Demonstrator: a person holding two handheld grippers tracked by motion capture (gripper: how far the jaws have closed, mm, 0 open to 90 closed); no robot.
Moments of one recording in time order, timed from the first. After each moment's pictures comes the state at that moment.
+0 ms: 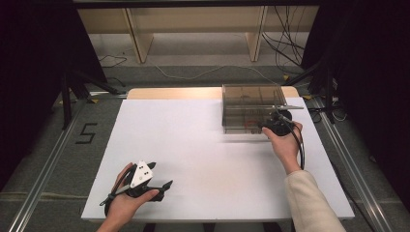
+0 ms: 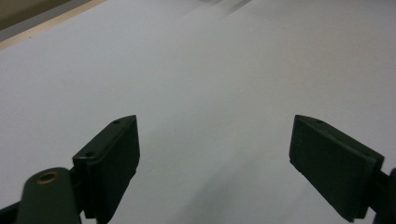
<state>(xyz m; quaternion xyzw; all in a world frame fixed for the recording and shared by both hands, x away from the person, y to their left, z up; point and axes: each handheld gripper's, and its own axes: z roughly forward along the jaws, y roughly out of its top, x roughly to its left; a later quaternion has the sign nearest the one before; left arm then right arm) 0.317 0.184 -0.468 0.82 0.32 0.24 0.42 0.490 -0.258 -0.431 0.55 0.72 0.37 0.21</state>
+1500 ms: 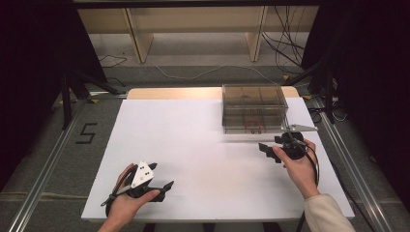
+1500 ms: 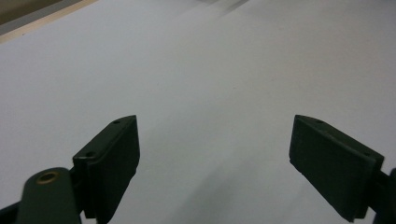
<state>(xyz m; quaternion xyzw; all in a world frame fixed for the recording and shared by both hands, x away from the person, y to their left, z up) 0.317 0.182 -0.470 0.82 0.33 0.23 0.42 0.411 -0.276 -0.431 0.48 0.76 0.40 0.17</state>
